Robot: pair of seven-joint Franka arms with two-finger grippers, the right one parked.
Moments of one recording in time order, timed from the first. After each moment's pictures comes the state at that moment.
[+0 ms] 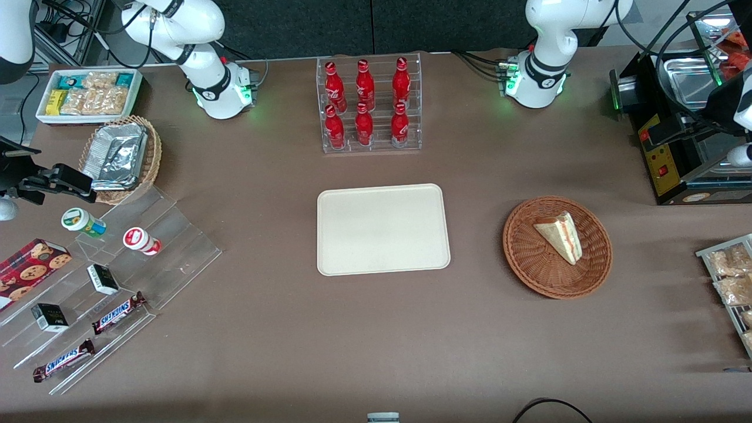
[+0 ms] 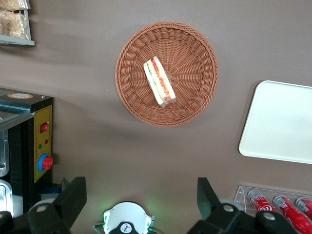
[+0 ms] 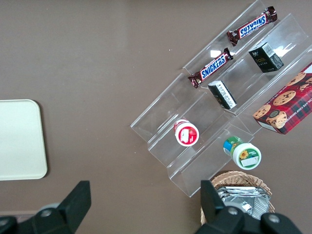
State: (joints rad) arm 0.00 -0.04 0.01 -1.55 -0.03 1.37 -0.18
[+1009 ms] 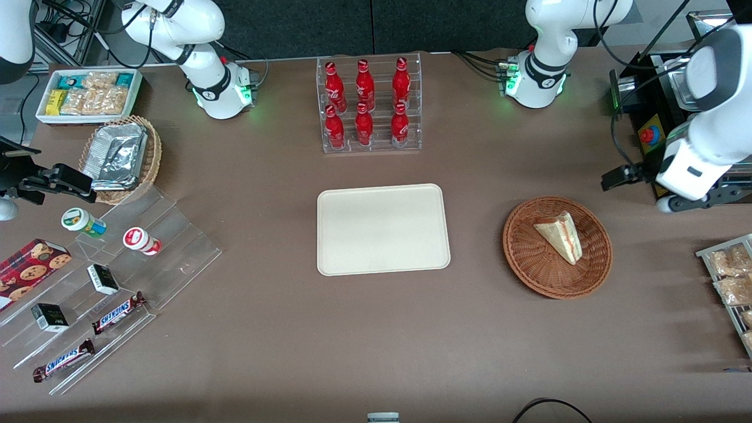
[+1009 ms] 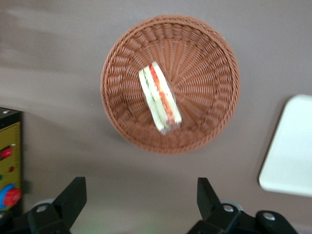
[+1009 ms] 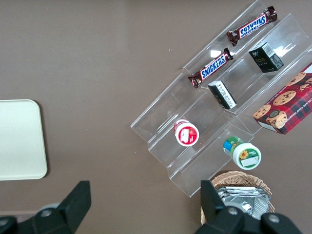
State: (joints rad) arm 0.00 -0.04 0.00 -1.97 -0.03 1.81 -0.23
